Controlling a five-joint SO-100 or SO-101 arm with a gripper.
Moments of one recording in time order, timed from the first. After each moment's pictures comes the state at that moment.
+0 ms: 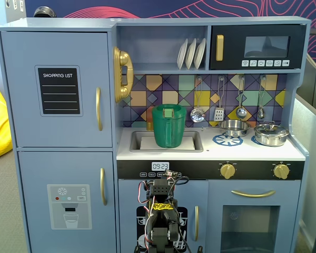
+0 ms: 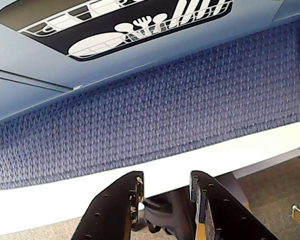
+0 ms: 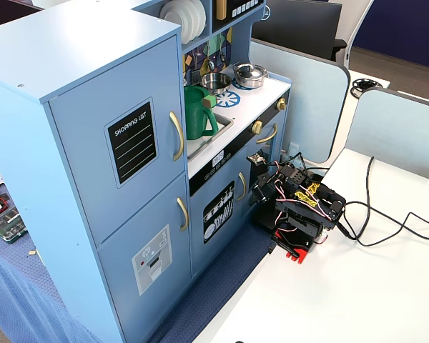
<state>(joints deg) -0.3 182.5 171.2 76.1 -76.3</state>
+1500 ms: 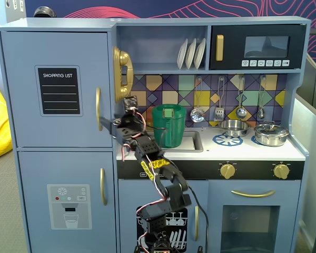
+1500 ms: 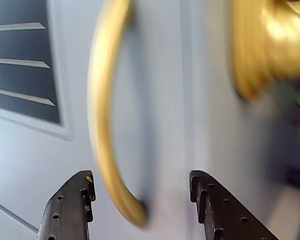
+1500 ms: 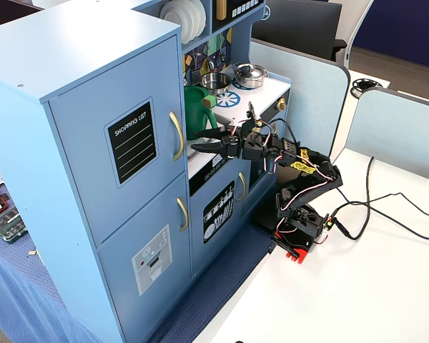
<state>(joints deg) -35.2 140.4 115.6 13.9 -93.7</state>
